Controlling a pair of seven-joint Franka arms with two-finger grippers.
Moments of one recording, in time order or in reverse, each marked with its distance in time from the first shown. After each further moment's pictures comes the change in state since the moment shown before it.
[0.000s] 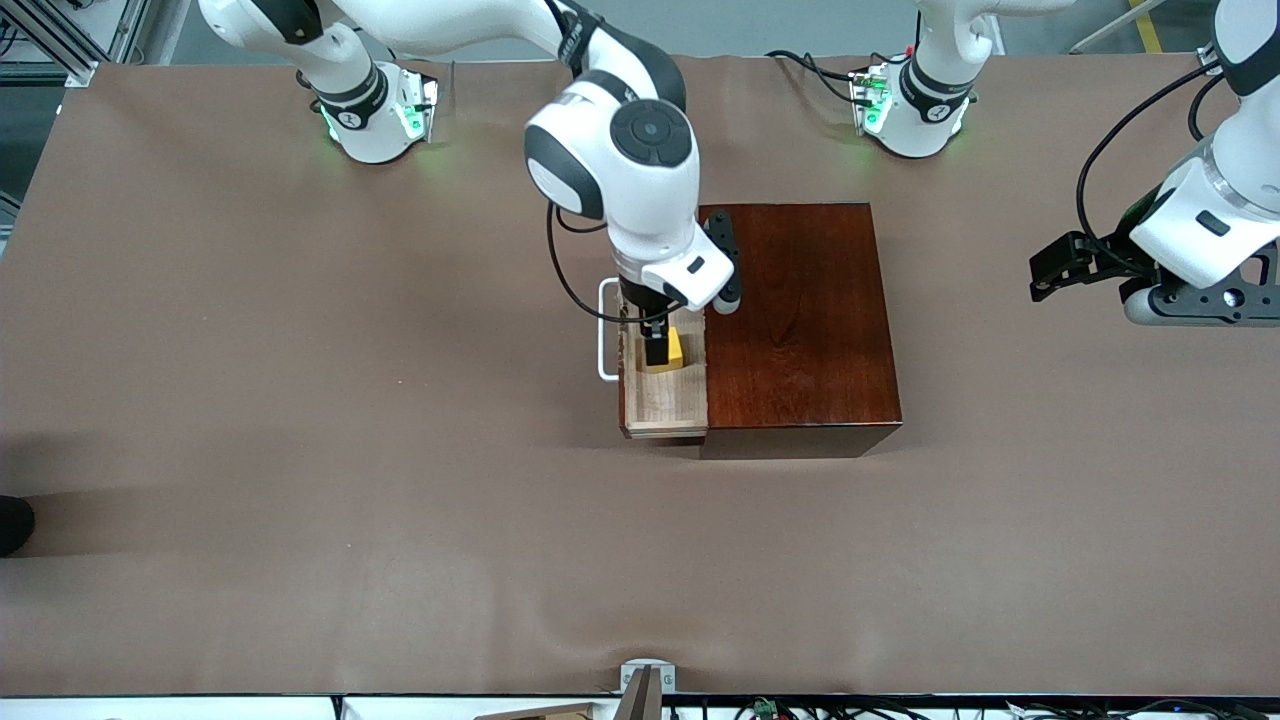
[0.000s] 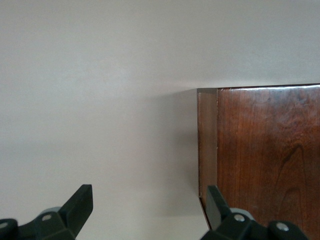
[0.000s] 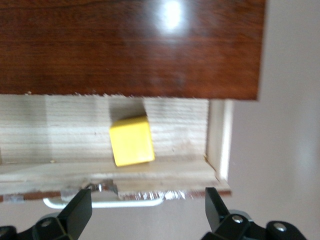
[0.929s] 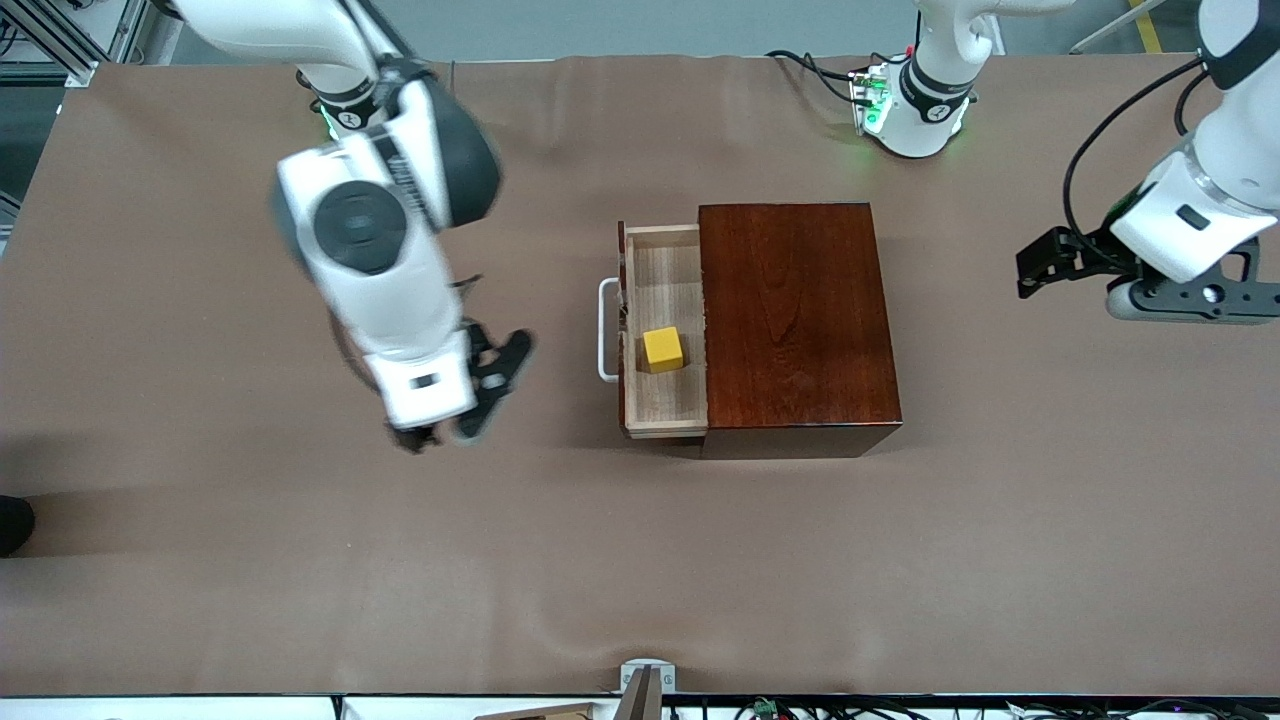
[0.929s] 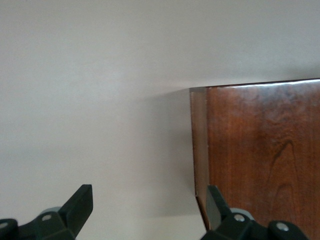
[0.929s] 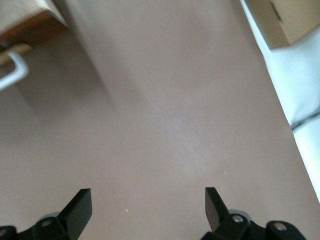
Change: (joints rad) left arm -0.003 -0.002 -0.045 0.007 0.000 0.000 0.000; right arm -0.335 -0.133 -0.053 -0.069 0.000 -0.103 0.153
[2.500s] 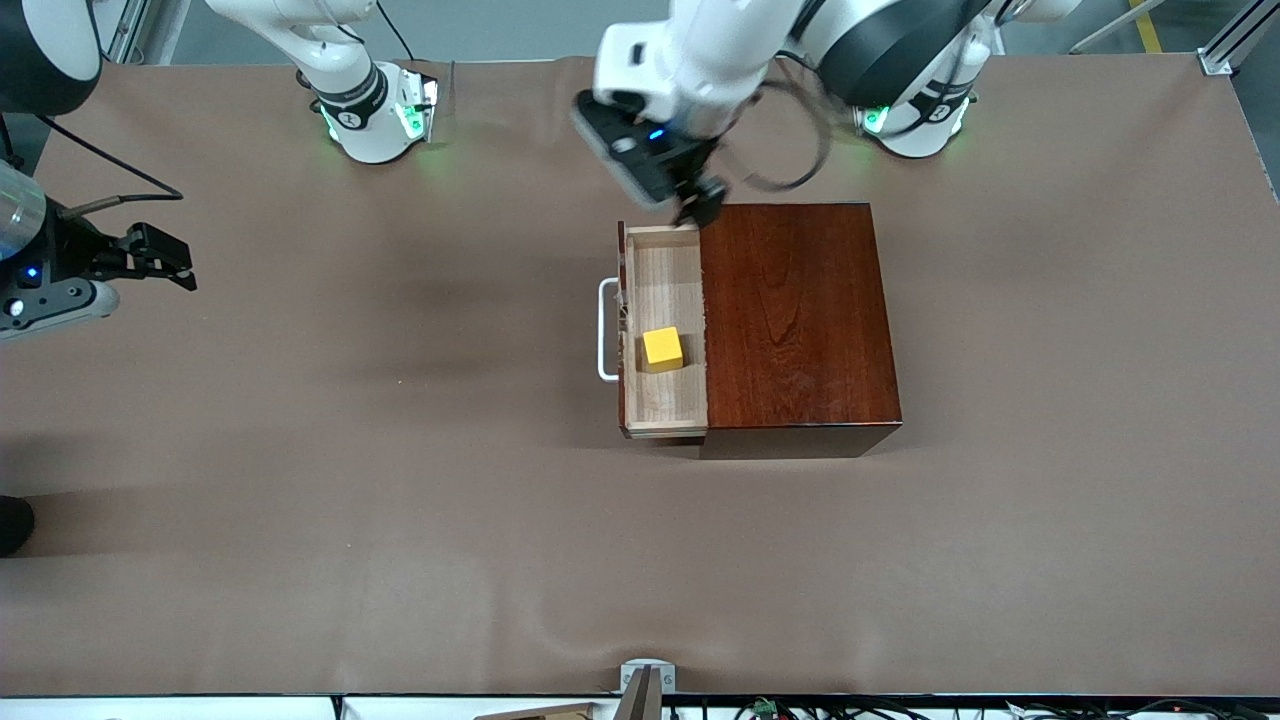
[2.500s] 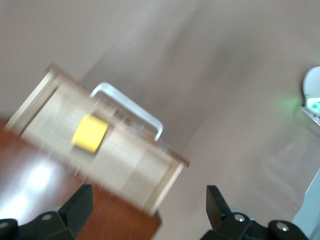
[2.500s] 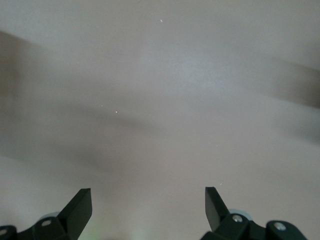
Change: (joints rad) left arm -0.223 0.318 -0.541 0.200 -0.030 0.198 0.181; right arm -0.420 -0.475 -0.034 -0.413 0.141 -0.169 0.291
